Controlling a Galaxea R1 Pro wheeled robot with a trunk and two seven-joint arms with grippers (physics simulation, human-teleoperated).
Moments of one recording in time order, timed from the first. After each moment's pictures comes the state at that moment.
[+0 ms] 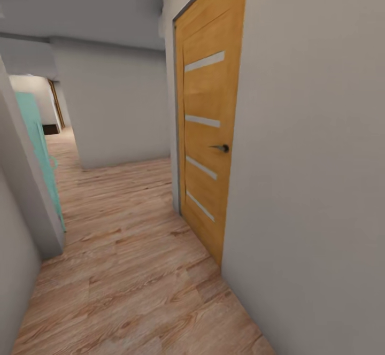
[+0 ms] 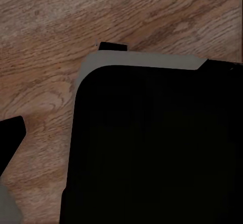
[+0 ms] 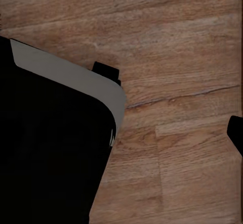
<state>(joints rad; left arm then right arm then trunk) 0.00 0.01 0.01 -0.05 0.12 -0.13 -0.01 -0.12 -0.05 0.62 0.03 -0.27 -0.11 0.01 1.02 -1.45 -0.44</state>
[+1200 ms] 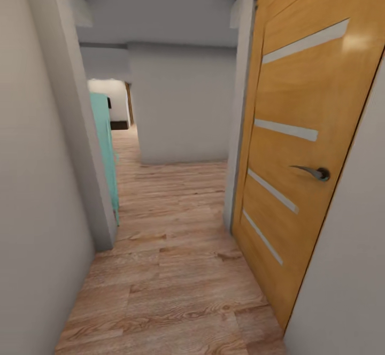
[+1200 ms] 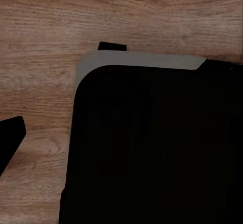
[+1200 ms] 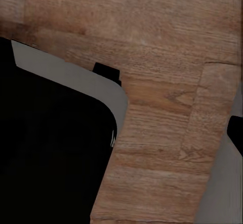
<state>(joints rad) 0.00 0.01 0.01 -0.05 0.12 -0.13 -0.01 -0.12 -0.05 0.62 0.03 -0.27 -0.12 0.01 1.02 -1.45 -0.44</state>
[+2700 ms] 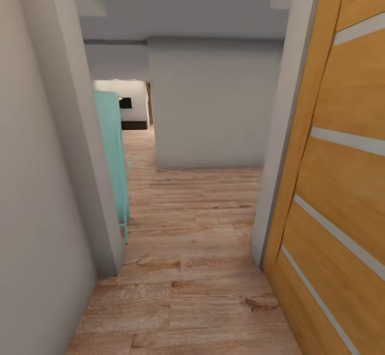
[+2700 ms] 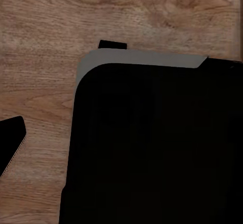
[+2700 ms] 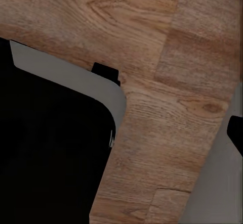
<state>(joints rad) 0.00 0.01 0.01 -0.05 0.12 -0.12 -0.01 -0.12 -0.05 0.62 0.03 -0.27 -0.12 0.01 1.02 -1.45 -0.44</state>
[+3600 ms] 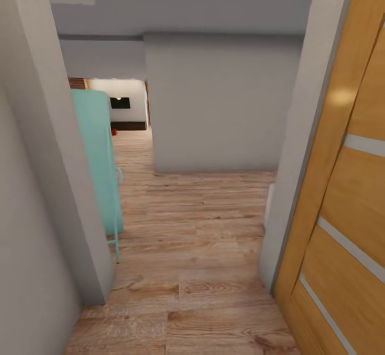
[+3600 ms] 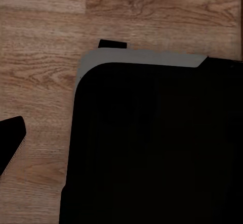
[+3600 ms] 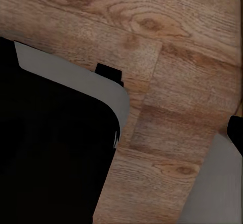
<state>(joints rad) 0.00 0.01 0.01 -0.05 0.13 -0.12 -0.01 -0.12 -0.04 0.62 0.03 -0.27 -0.12 0.01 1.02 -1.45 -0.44</state>
